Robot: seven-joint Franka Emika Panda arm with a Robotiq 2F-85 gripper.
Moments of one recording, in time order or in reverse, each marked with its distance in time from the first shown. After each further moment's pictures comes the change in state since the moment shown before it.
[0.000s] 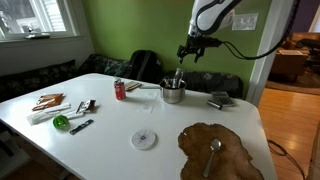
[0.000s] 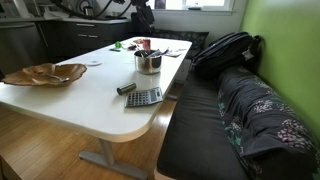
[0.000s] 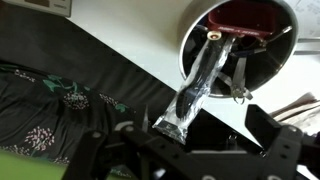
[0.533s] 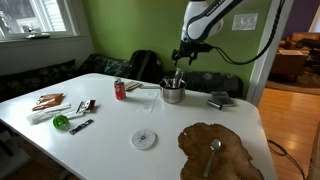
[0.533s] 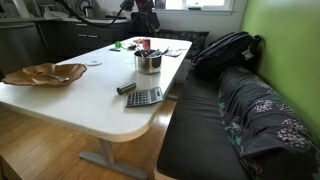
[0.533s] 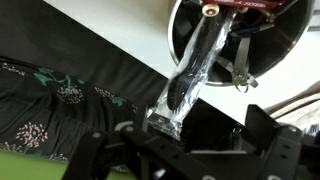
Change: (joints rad) arm 0.045 0.141 -0.050 0.158 0.005 0.001 0.041
